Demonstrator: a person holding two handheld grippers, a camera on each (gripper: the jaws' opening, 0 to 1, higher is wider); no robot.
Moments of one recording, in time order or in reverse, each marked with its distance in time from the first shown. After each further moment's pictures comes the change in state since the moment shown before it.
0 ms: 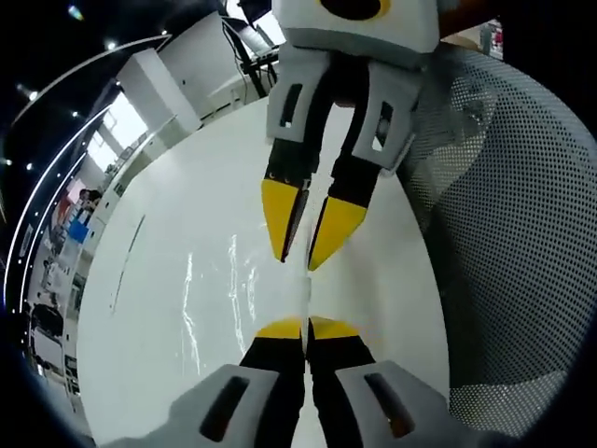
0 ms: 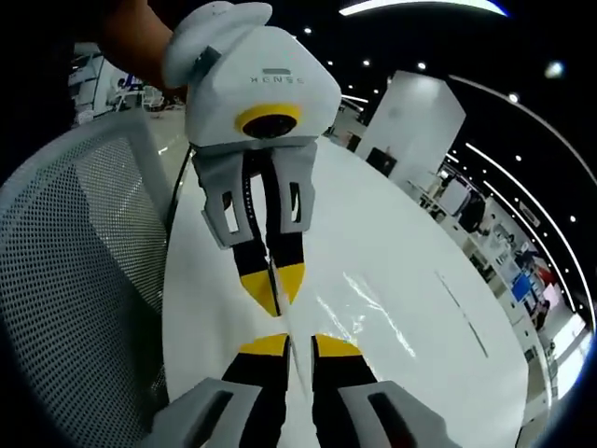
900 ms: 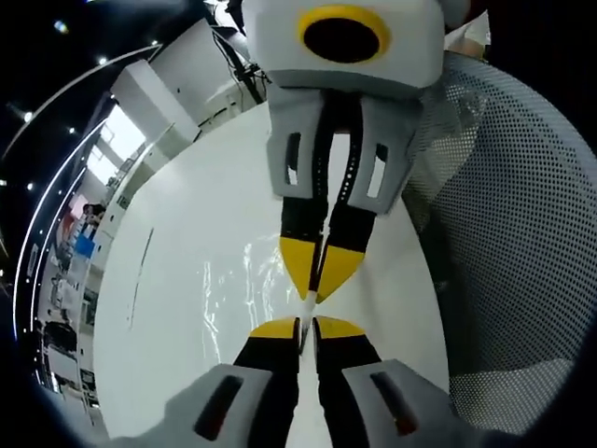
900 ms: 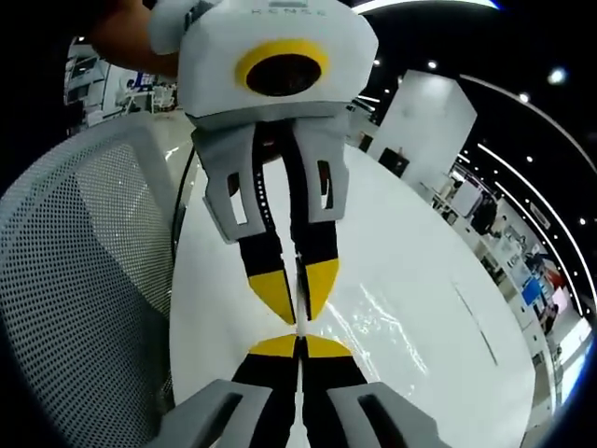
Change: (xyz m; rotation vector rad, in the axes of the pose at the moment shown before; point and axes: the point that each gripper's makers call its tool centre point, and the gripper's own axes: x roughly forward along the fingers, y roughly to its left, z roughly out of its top) left arm -0.021 0.009 0.010 0.085 0.025 0.034; right arm 0.012 0.007 0.005 0.005 0.015 0.041
